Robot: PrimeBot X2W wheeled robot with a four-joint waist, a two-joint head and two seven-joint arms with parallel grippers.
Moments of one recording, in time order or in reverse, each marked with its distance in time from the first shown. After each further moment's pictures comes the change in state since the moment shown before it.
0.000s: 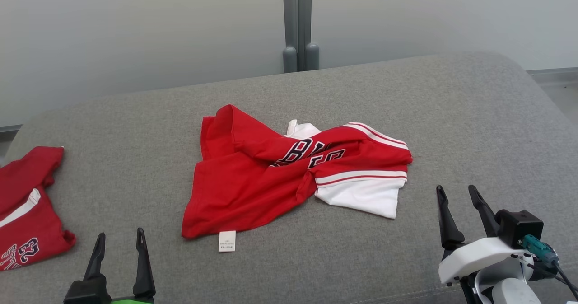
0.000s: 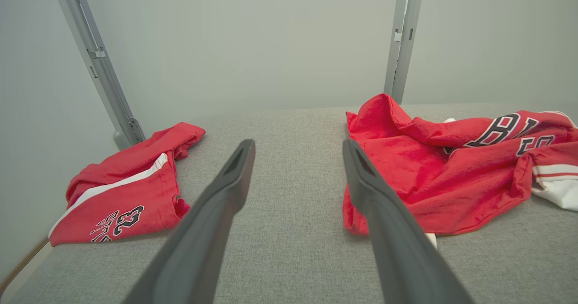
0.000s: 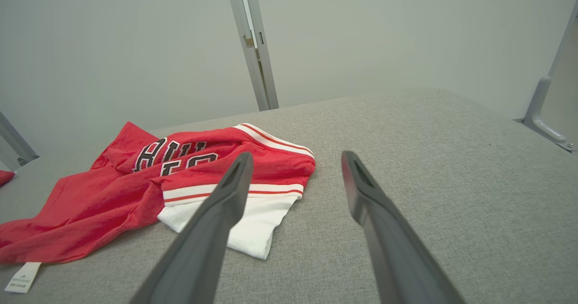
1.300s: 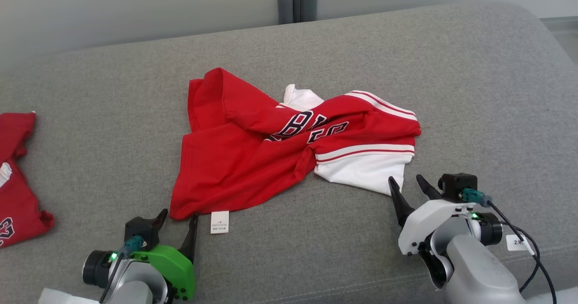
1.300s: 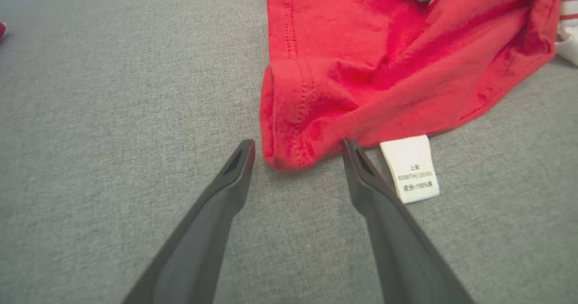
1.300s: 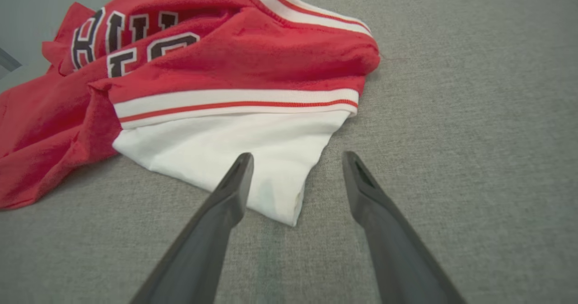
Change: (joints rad) left arm -0.435 0.100 -0.344 0.662 -0.170 -0.117 0.008; right arm -0.361 0.000 0.188 0.547 0.113 0.000 -0.002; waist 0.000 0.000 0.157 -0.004
